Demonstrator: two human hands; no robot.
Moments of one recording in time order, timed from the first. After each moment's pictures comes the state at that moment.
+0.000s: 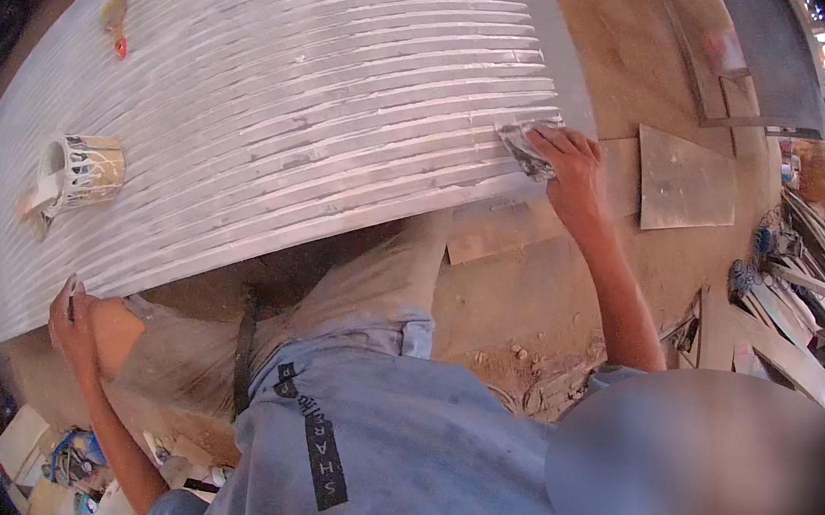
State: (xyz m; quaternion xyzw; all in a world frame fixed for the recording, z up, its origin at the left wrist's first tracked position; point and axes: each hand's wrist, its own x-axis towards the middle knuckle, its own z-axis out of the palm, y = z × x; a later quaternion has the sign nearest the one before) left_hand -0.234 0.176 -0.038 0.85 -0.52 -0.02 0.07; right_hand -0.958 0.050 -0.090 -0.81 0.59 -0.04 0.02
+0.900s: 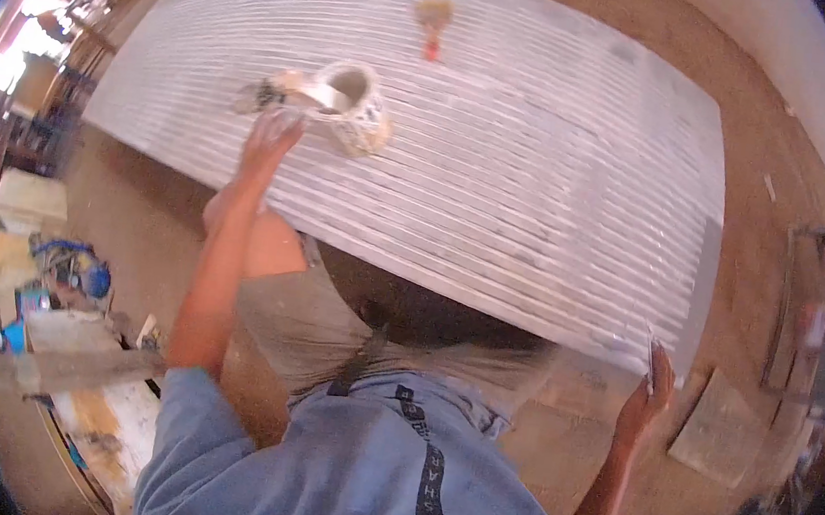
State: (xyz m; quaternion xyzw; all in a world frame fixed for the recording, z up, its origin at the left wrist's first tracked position) left_hand -0.234 0.102 -0.039 0.81 -0.34 -0.26 0.40; right_hand -0.908 0.099 -0.099 -0.75 0.57 -0.32 0.08
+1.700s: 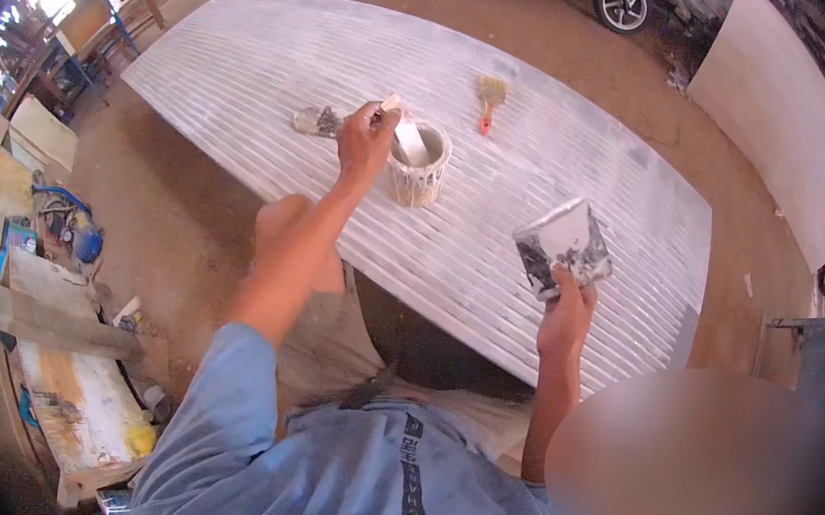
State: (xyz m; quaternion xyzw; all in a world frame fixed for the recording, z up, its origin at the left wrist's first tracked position) left_hand -0.246 0.026 -0.028 0.75 -0.38 0.02 0.55; right_hand -0.609 0.024 -0.019 -0.38 0.39 -0.52 0.65
